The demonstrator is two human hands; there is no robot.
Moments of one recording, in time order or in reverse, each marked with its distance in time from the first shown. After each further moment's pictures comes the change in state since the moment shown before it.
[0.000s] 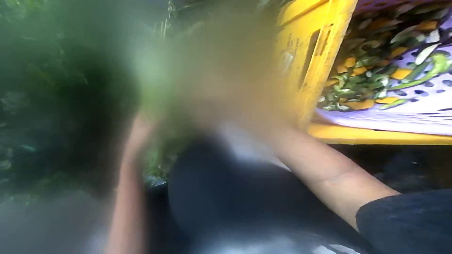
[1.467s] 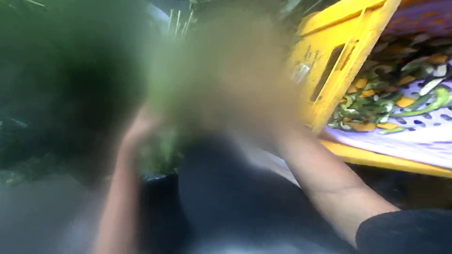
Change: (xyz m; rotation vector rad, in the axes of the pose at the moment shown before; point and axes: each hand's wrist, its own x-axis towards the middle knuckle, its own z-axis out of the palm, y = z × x) left_hand 0.014 -0.012 -0.014 -0.150 -0.103 0.049; right_hand 0.021 -0.007 -0.028 -0.903 0.294 -0.054
